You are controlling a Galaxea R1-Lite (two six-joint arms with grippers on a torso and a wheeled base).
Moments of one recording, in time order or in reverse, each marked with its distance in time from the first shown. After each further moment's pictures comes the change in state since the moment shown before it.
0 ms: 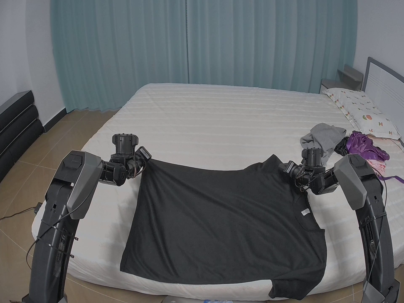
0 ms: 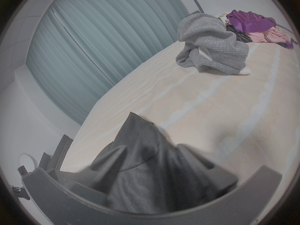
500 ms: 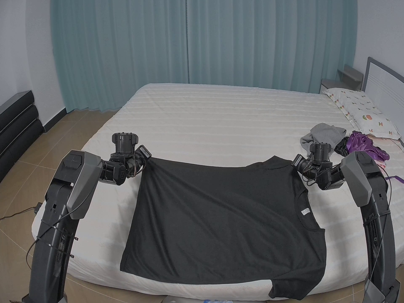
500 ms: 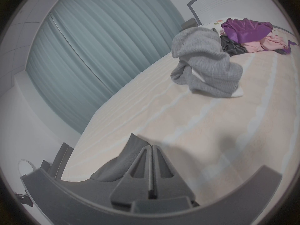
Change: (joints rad) left arm 0.001 0.000 -0.011 -0.001 0.000 0.001; right arm -0.045 -0.024 -0.012 -0.018 -0.011 0.012
